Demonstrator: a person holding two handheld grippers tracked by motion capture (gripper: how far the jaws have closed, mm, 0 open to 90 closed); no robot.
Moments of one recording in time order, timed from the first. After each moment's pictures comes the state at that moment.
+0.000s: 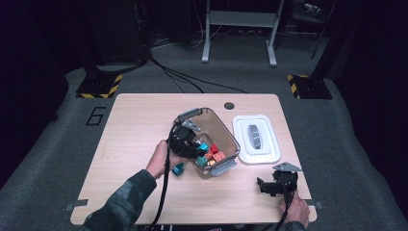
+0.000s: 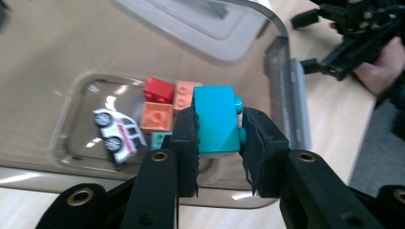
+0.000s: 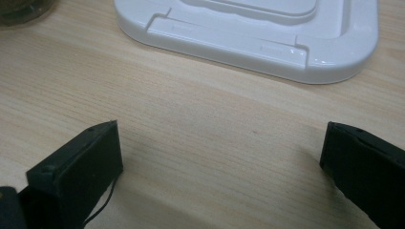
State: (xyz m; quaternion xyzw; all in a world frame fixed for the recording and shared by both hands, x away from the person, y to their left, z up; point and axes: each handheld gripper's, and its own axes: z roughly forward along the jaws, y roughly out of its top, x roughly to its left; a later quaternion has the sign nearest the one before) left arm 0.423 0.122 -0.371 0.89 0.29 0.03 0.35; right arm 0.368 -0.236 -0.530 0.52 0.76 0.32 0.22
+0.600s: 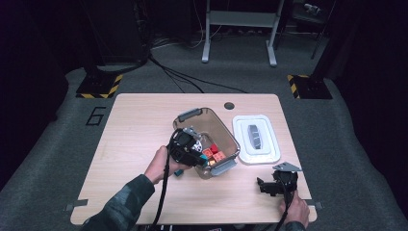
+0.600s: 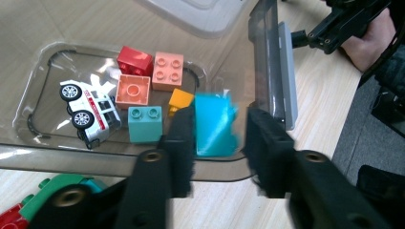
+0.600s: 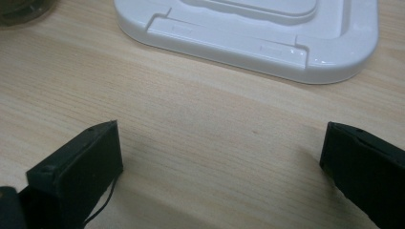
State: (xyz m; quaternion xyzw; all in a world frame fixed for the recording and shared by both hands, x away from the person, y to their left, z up) left arm 0.416 0.124 -0.381 0.90 0.30 0.01 0.33; right arm 0.368 -0.236 -0.530 0.52 0.76 0.32 0.22
